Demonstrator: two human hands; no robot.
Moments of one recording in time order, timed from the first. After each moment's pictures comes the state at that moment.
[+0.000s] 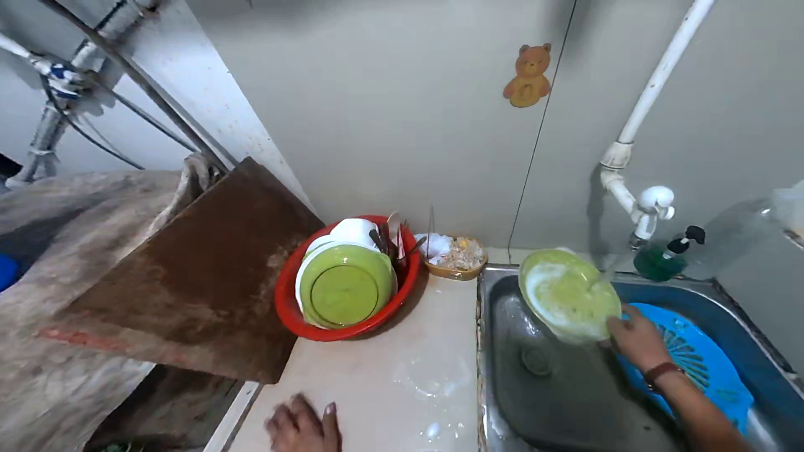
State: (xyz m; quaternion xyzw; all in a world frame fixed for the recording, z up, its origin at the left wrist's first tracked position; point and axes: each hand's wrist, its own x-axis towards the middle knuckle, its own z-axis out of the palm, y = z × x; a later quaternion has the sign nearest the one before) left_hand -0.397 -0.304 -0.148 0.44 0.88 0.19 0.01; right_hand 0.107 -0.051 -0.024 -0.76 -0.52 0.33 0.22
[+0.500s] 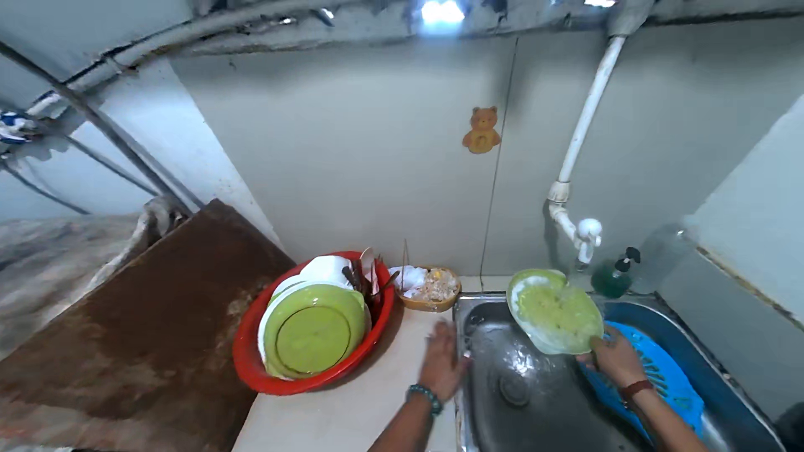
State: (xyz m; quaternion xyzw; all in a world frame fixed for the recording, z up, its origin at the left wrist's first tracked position) left_hand -0.203 -0.068 -0.126 0.72 0.63 0.20 0.23; right_hand 0.117 -0.060 -0.006 -0.77 -0.38 0.38 0.33
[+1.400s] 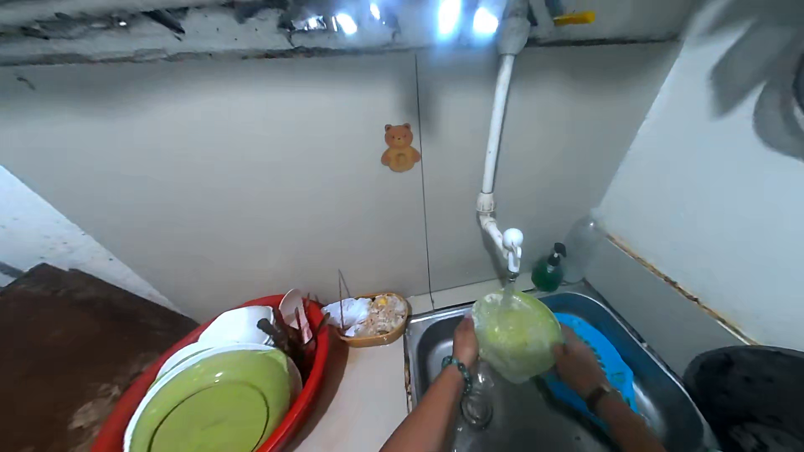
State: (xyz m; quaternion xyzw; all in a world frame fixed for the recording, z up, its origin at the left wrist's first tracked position) left_hand -0.035 0.009 -0.051 0.42 0.54 0.38 0.62; right_hand 0.151 -0.070 0.000 -0.80 -0.49 0.28 0.20
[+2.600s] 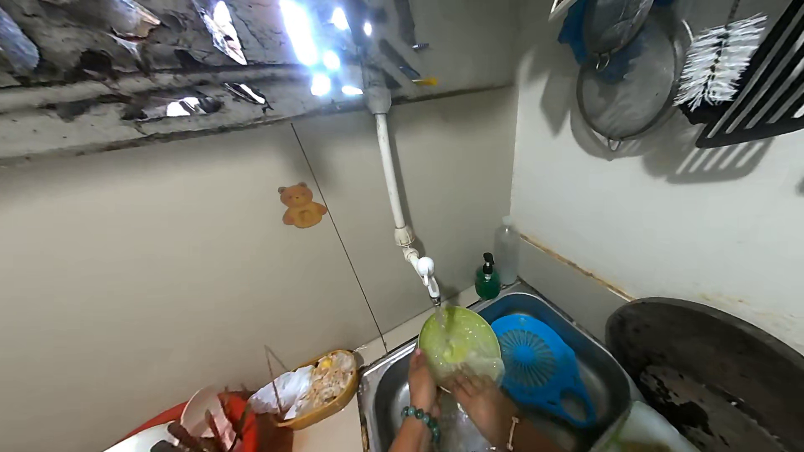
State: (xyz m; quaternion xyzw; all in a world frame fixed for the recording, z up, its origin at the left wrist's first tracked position) left_hand -0.011 -0.008 -0.049 0.32 0.52 0.47 0.64; right_hand 0.106 -0.087 -0.057 -0.60 -0.78 0.19 0.04
